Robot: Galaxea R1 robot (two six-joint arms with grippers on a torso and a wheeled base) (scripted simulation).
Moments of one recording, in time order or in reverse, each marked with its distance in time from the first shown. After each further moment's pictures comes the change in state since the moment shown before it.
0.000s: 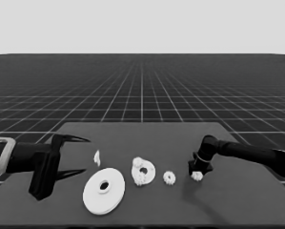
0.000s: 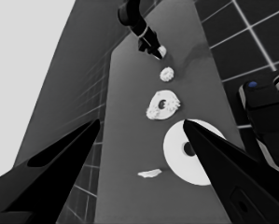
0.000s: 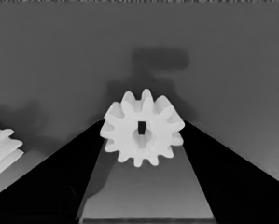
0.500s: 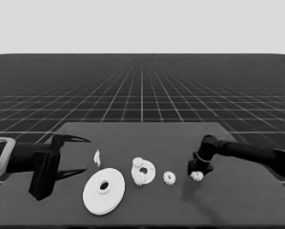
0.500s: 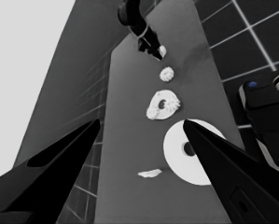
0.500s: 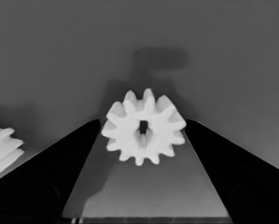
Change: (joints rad) left arm 0.000 0.000 0.000 0.000 0.000 0.000; right arm 0.002 -0.001 0.003 0.002 -0.002 0.001
